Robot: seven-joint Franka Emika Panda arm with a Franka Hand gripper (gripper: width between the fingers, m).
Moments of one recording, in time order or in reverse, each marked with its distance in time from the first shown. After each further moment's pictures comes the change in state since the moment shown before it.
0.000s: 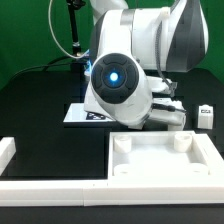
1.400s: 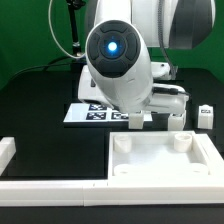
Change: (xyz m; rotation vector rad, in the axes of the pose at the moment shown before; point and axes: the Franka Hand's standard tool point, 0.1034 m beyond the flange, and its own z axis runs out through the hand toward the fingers) arm -0.005 -0.001 -0.051 -0.016 0.049 -0.049
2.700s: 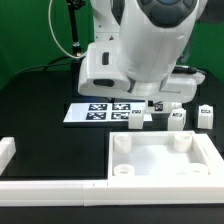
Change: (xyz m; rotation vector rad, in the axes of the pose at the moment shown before) arm 0.001 -0.004 -0.056 -0.233 0.154 -0.077
